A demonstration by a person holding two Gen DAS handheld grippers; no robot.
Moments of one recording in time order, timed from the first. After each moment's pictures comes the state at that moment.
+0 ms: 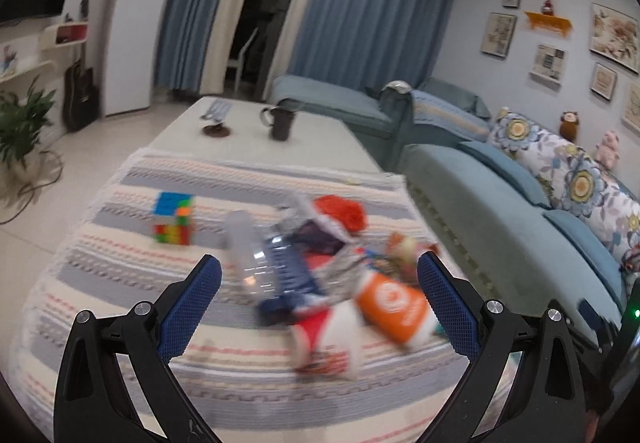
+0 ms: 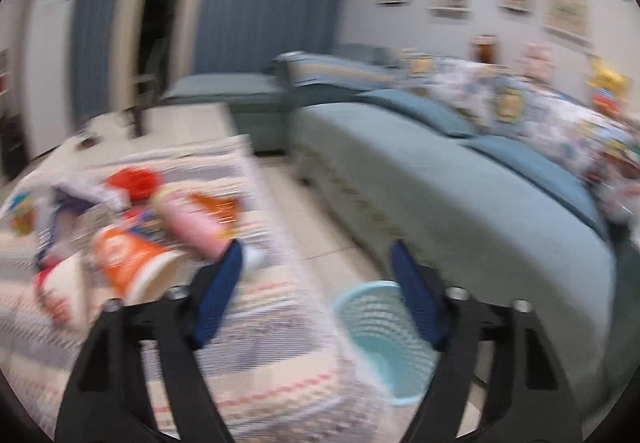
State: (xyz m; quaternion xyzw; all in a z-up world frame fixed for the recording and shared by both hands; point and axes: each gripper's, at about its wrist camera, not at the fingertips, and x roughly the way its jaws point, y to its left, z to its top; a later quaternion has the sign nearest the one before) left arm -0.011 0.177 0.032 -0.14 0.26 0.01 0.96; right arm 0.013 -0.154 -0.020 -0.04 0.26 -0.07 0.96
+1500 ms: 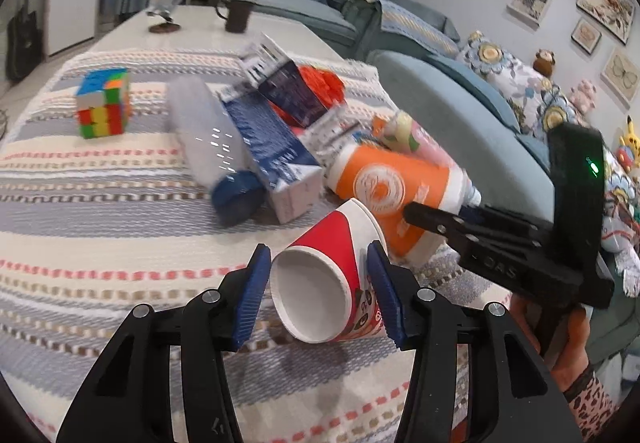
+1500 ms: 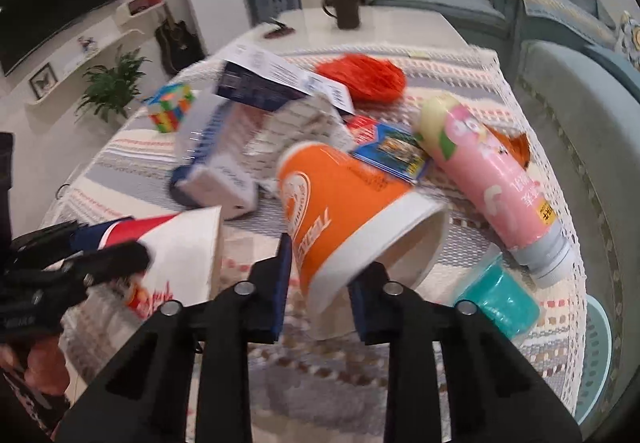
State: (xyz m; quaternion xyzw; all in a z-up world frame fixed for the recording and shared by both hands) left arm 0.023 0.166 -0.068 -0.15 0.39 -0.10 0.90; right arm 0.100 -0.024 -0.092 -0.05 0.41 0.27 0.87
